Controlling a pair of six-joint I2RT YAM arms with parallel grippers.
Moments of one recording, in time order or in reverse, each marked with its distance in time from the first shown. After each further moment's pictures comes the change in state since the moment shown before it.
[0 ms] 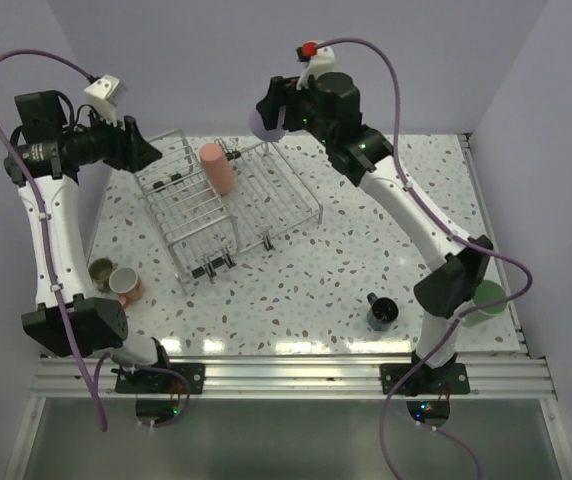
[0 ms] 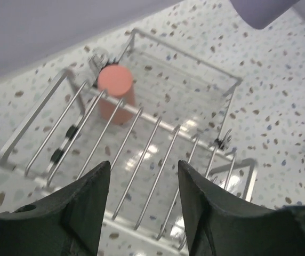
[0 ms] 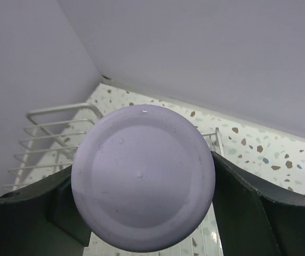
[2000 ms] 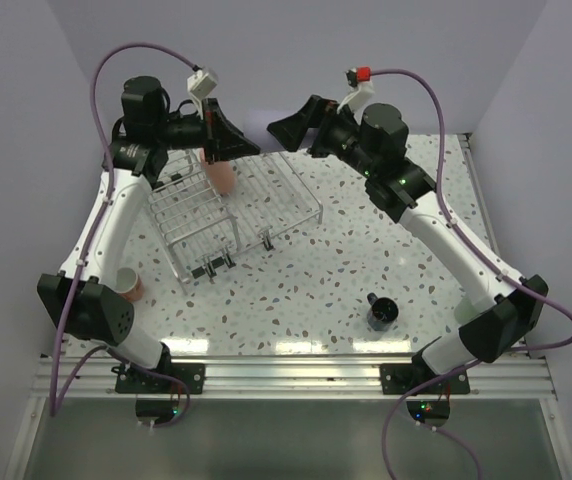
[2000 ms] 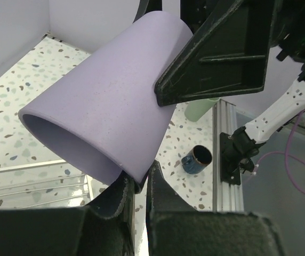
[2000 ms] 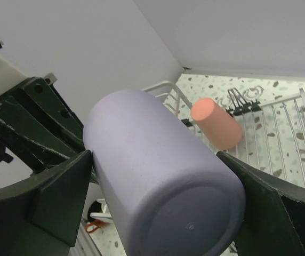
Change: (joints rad) left arm -0.490 0.052 -0.192 0.763 0.370 -0.548; right arm -0.068 -0.399 -0.499 0.233 -0.259 0.412
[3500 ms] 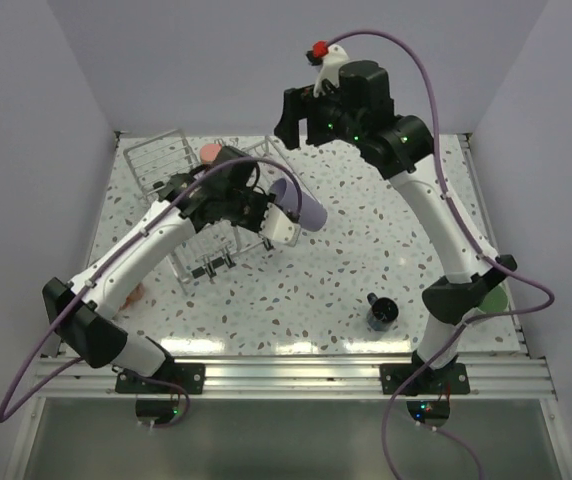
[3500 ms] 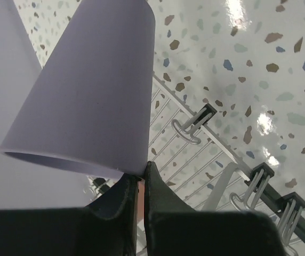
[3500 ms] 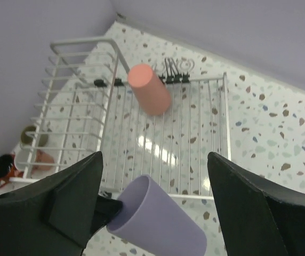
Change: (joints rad) left arm -0.411 -0.061 -0.111 -0.664 -0.824 1.442; right arm 0.007 0.263 0.682 -0.707 0.081 -0.420
